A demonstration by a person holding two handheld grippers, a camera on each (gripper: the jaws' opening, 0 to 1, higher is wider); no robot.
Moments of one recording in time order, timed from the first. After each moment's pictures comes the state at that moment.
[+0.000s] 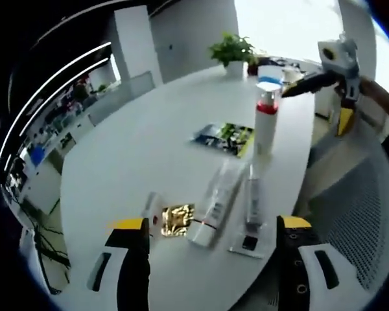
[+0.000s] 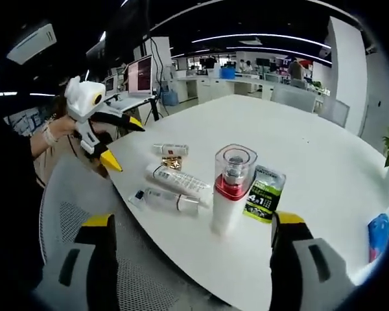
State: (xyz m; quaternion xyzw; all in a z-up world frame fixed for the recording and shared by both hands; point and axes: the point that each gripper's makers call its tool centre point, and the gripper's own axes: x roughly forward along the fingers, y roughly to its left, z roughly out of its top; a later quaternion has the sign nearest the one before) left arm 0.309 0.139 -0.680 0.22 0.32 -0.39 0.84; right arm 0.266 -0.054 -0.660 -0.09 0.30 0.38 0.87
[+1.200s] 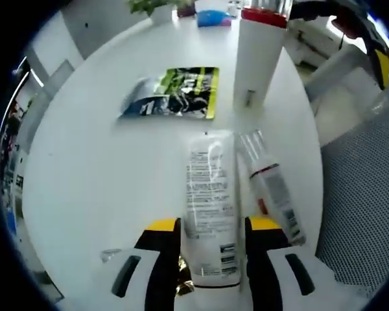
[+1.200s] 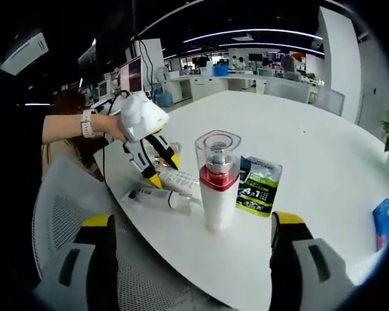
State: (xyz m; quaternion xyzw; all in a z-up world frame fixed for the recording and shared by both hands) left arm 0.355 0.083 -0.784 0.35 0.42 -0.52 0.66; right arm 0.280 -0.062 -0.670 -0.06 0.30 0.36 0.88
